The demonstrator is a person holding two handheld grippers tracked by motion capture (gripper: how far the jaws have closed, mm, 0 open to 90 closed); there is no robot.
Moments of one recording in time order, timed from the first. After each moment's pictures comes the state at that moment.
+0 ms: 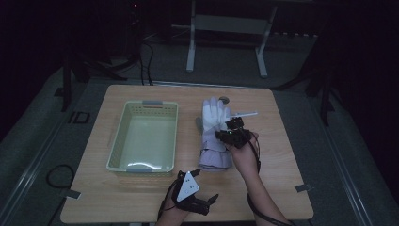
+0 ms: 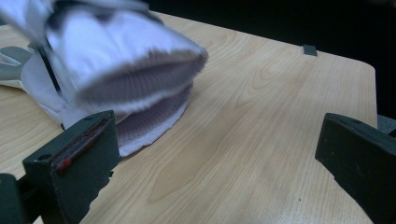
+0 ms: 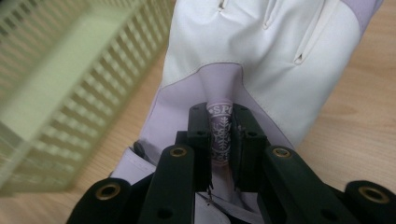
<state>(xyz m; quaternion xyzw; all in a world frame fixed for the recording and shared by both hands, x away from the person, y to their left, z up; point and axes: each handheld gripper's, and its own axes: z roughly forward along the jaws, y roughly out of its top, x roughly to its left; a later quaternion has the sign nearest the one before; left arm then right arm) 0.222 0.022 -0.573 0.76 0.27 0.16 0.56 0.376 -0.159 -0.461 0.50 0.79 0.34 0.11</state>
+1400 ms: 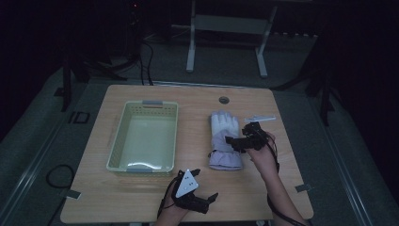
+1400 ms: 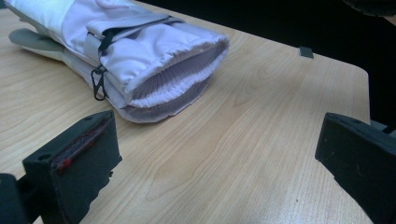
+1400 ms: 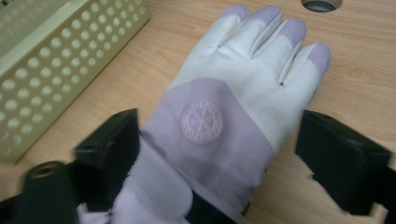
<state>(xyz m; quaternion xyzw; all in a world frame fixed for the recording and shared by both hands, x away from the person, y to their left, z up) 0.228 0.023 -0.573 0.77 0.28 0.13 0.56 0.380 -0.223 -0.474 0.45 0.80 0.37 0.13</state>
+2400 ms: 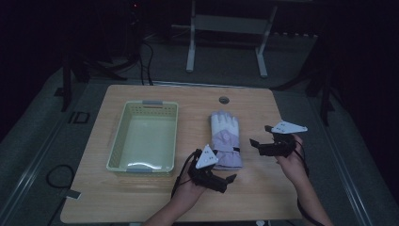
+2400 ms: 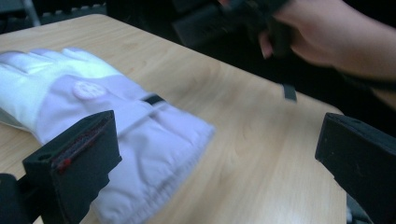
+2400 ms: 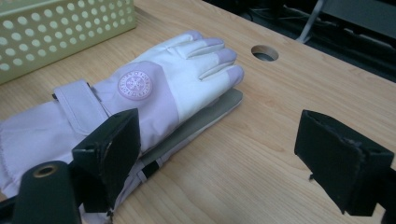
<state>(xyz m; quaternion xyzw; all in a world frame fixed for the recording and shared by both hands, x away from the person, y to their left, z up) 0.279 -0.017 -0.493 0.78 0.28 0.09 0.55 0.362 -0.303 -0.468 0.33 0.82 0.41 0.23</state>
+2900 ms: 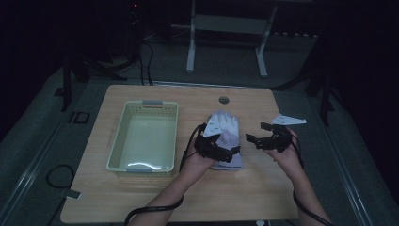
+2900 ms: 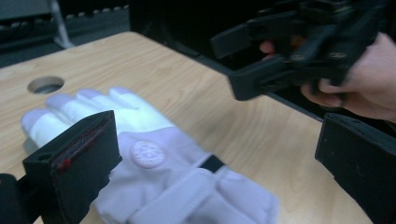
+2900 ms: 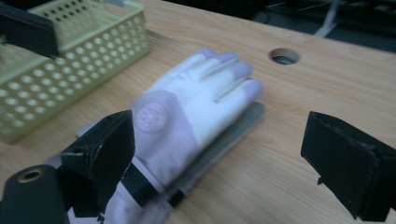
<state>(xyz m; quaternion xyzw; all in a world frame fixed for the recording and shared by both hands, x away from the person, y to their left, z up) 0.347 -0.029 -0.473 0.77 0.31 0.11 0.54 0.381 -0.294 -0.465 0.38 0.79 0.45 0.16</state>
